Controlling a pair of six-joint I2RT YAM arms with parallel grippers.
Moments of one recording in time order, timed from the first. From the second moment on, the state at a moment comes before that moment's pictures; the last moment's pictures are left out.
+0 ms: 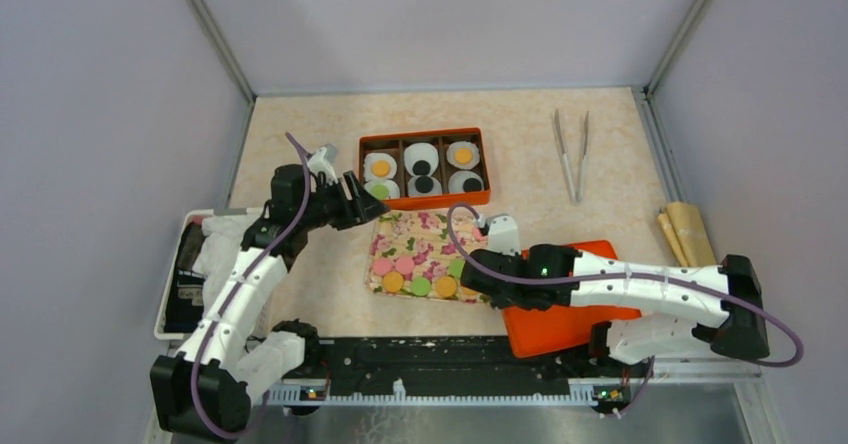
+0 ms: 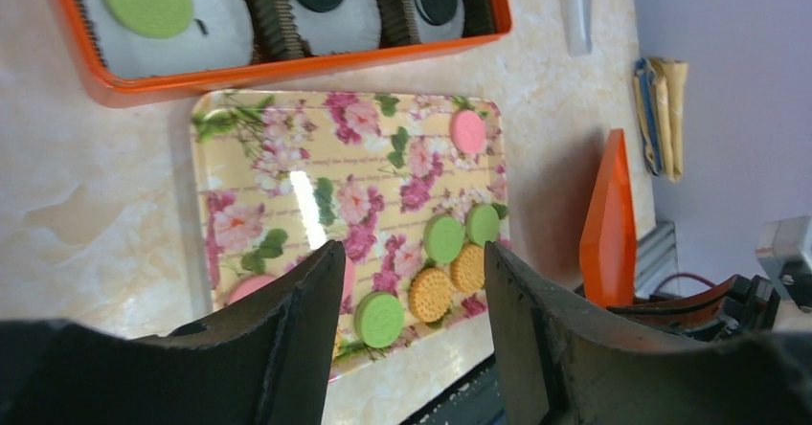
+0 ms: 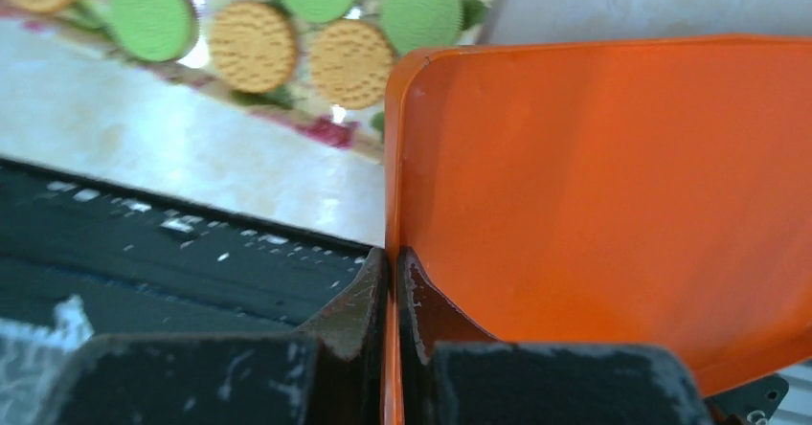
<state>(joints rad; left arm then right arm) -0.19 0.97 0.77 -0.34 0.49 -0.56 1.28 1.20 0.97 -1.02 0.47 0.97</state>
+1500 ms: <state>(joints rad) -0.21 0.96 0.64 -0.12 1.04 -0.75 1.61 1.83 1.89 -1.02 0.66 0.27</state>
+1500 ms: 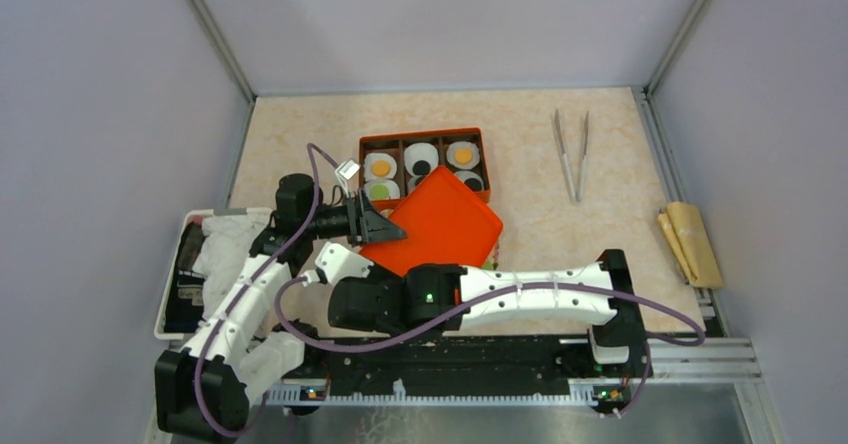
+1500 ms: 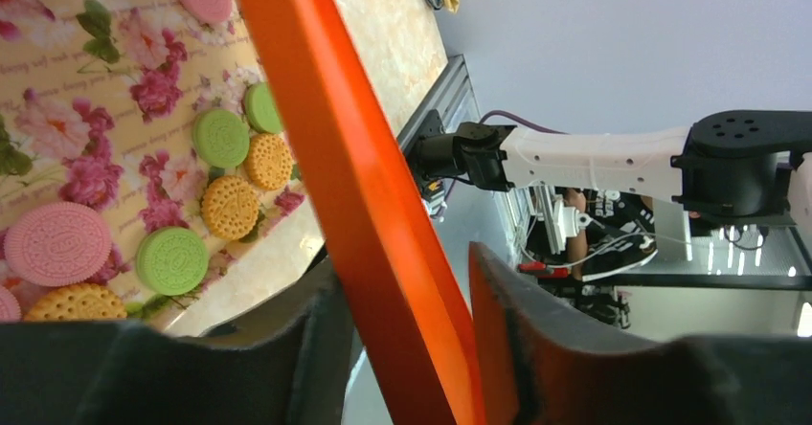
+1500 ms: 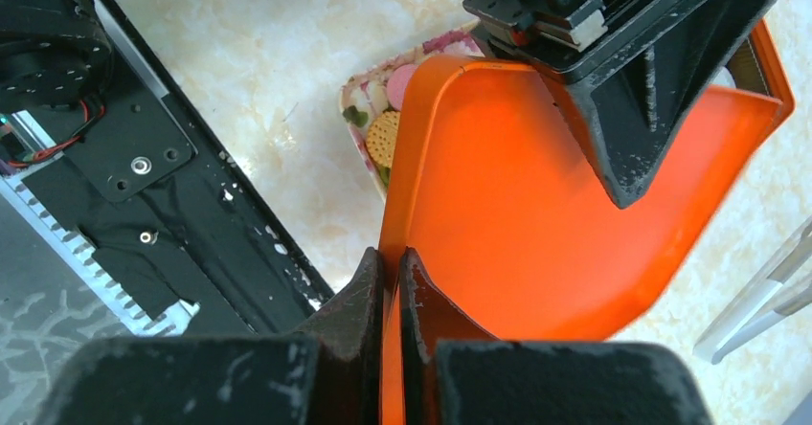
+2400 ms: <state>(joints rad) -0.22 1.09 0.78 -0.29 0.94 -0.73 1.69 1.90 1.94 -1.07 0.95 0.23</state>
